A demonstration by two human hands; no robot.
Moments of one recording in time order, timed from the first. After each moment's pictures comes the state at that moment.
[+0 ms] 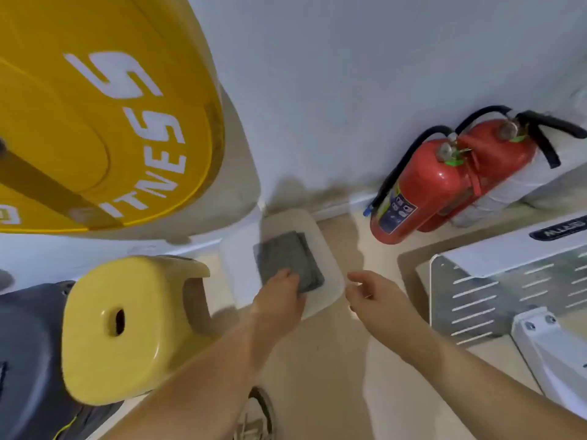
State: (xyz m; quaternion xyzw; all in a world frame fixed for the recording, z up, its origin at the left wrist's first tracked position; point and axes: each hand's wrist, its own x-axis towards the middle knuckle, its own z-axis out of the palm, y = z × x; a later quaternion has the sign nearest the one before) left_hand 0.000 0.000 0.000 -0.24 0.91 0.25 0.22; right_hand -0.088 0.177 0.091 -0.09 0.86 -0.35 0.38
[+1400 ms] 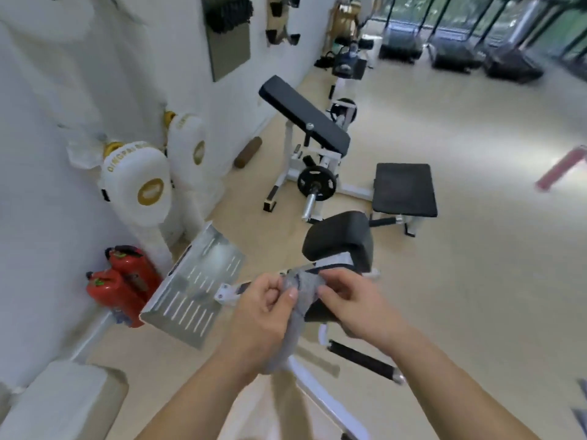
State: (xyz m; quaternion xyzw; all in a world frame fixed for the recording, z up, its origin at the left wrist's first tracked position) left_hand 0.226 0.592 0.692 0.07 0.71 0.67 0.20; right_hand 0.273 0.771 0.710 0.19 0.83 -0.52 0.04
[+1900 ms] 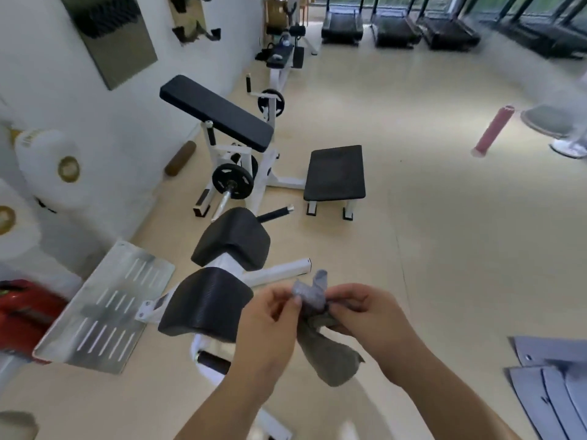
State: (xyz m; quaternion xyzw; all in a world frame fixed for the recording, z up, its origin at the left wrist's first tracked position) left_hand 0.412 0.980 0.701 0.07 0.76 0.60 0.22; right_hand 0.491 1.132 0.700 0.34 0.66 -0.67 -0.04
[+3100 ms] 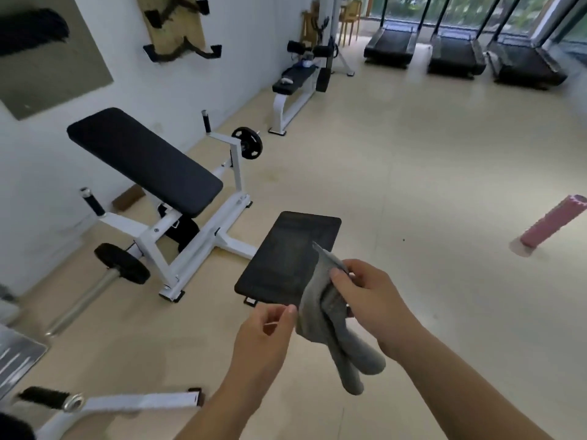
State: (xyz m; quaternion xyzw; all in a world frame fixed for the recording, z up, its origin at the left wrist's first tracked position) left_hand 0.046 1.823 0.674 -0.06 0.78 0.59 0.19; right_hand 0.059 2.001 0.733 0.22 0.79 -0.58 0.01
